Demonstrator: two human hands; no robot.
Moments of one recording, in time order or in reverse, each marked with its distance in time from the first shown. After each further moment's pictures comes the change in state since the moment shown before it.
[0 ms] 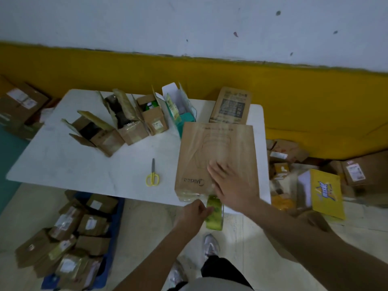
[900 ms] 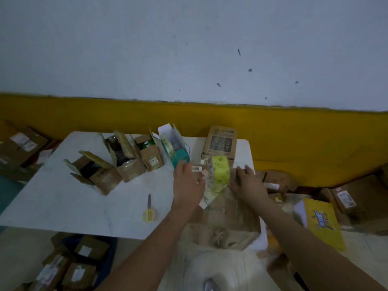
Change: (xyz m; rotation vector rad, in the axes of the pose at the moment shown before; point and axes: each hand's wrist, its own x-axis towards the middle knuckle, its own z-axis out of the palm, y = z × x) left_hand 0.041 0.110 -0.100 0.112 0.586 0.283; right_hand -0.003 0.047 -0.089 0.094 0.232 0.566
